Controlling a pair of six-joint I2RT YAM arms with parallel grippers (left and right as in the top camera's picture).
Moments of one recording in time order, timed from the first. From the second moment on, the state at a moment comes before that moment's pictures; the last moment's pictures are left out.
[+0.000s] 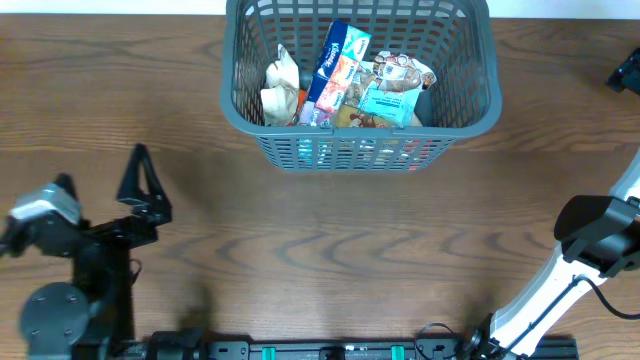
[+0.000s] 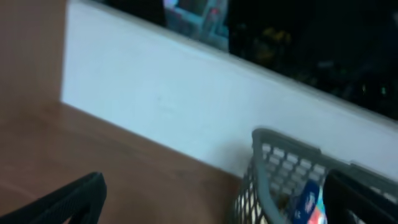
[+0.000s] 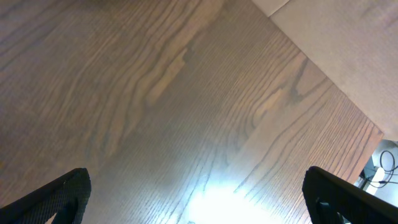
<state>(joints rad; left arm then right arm) -0.02 0.42 0.81 -0.39 -0.16 -0.35 -0.46 2.17 2.56 -1.61 0.38 0.36</state>
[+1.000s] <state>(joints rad) 0.02 0.01 0.09 -0.19 -0.08 -0.35 -0.46 2.17 2.56 -1.61 0.38 0.36</state>
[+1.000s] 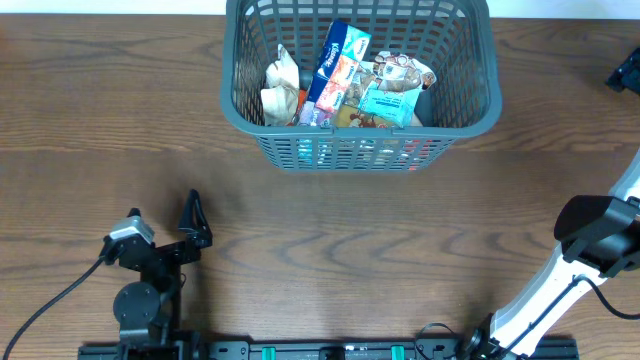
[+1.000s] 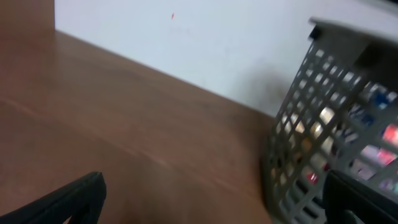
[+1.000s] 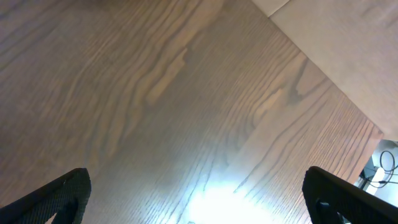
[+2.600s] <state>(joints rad) 0.02 0.01 0.10 -0.32 -0.08 -0.35 -0.46 2.17 2.56 -1.61 0.38 0.36</state>
